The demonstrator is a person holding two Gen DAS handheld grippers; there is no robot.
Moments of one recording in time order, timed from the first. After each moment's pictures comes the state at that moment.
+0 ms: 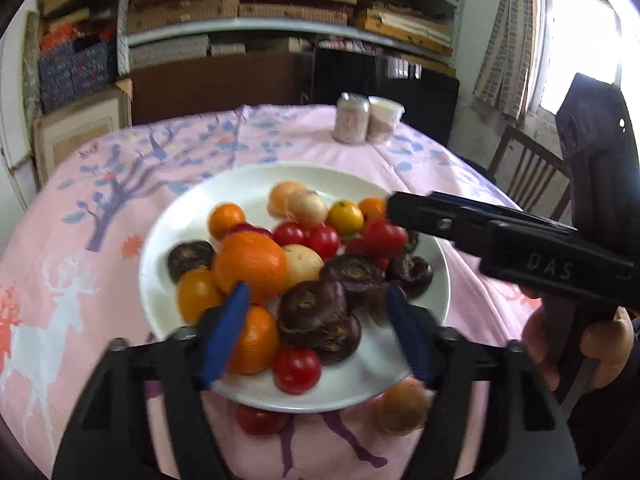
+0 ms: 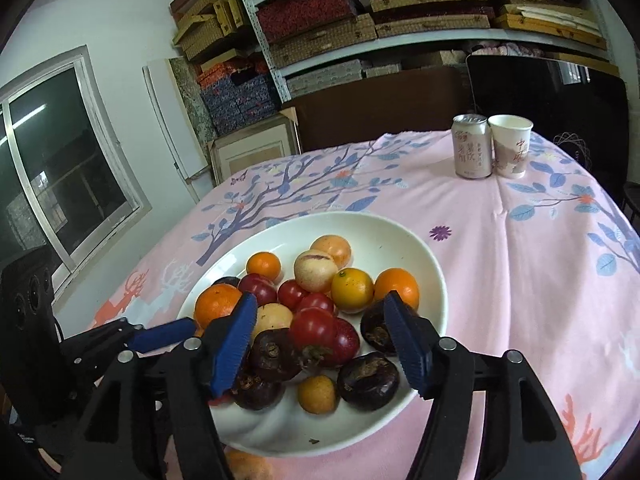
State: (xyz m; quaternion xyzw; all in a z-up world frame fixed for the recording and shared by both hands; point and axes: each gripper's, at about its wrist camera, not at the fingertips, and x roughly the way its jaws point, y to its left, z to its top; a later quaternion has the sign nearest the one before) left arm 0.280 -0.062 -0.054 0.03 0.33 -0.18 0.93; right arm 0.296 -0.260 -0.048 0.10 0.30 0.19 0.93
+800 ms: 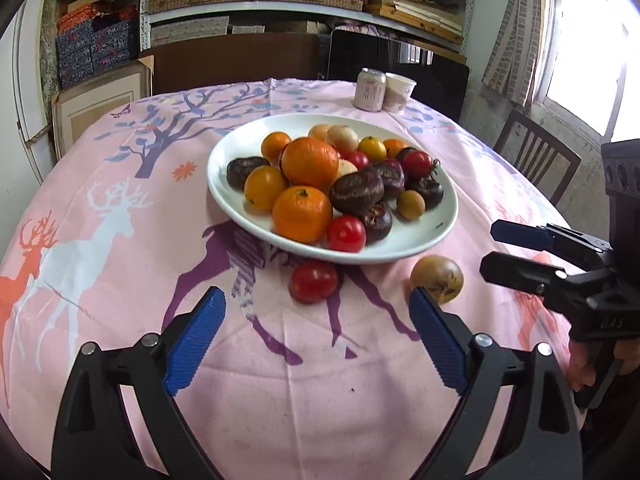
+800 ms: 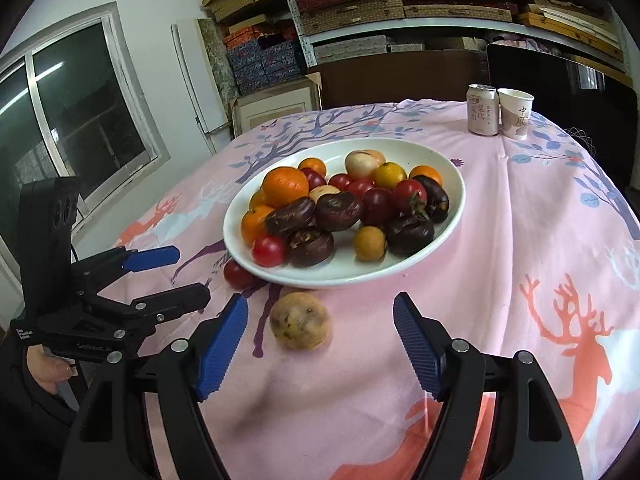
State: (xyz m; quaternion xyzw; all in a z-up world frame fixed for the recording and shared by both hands) left arm 0.215 -0.011 -0.077 0.03 0.39 -0.16 0.91; right arm 0.198 -0.233 -0.070 0.04 0.36 0.22 0.91
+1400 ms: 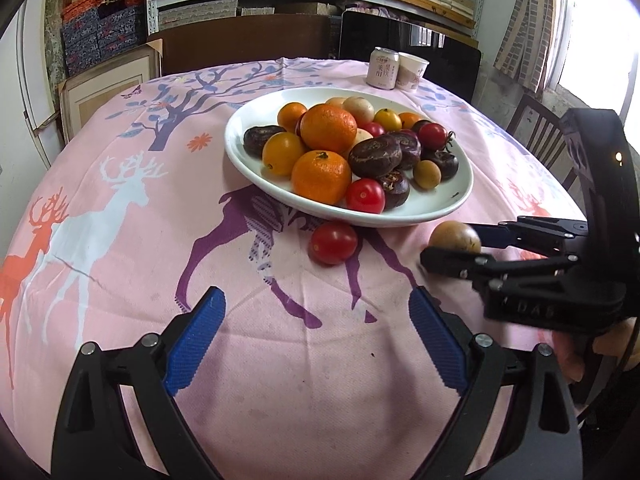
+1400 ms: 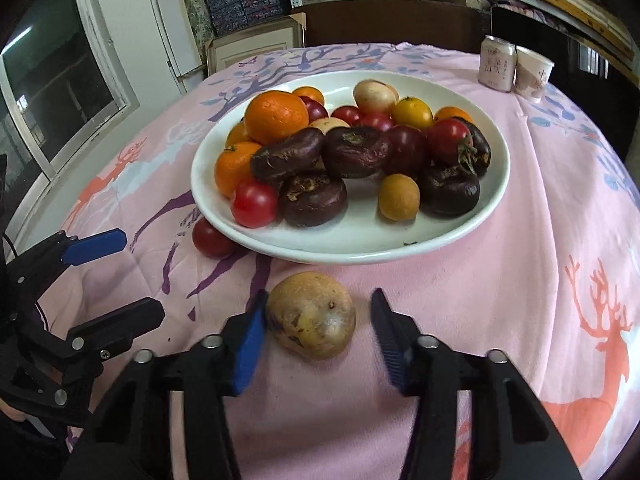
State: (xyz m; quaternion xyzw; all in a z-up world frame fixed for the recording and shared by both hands) left arm 0.208 -0.004 -0.086 0.04 0.42 -0.14 0.90; right arm 0.232 -0.192 -0.100 0.01 0.45 0.18 0.88
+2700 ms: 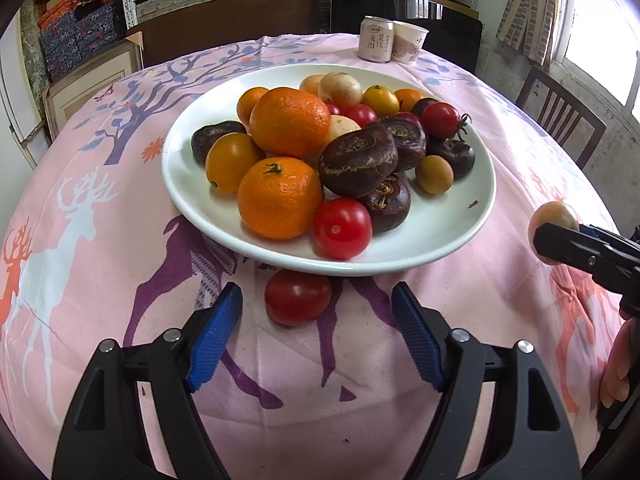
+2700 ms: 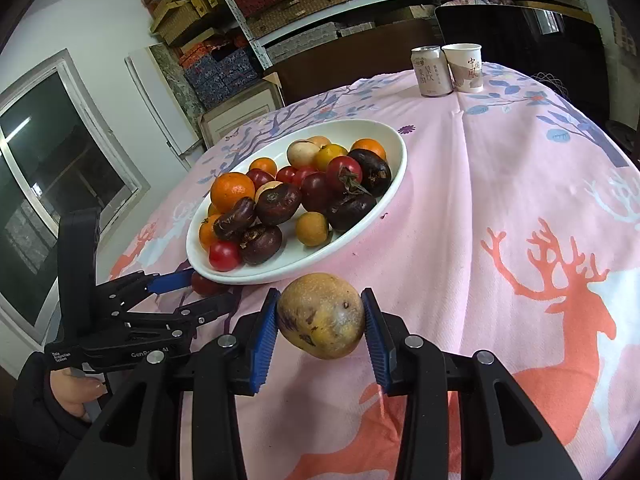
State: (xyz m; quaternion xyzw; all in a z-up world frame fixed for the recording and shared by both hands) left arm 0.262 -0.047 -0.106 0.07 0.45 -0.14 0.88; right arm 0.205 -0.278 -0.087 0.14 0.38 0.18 0.90
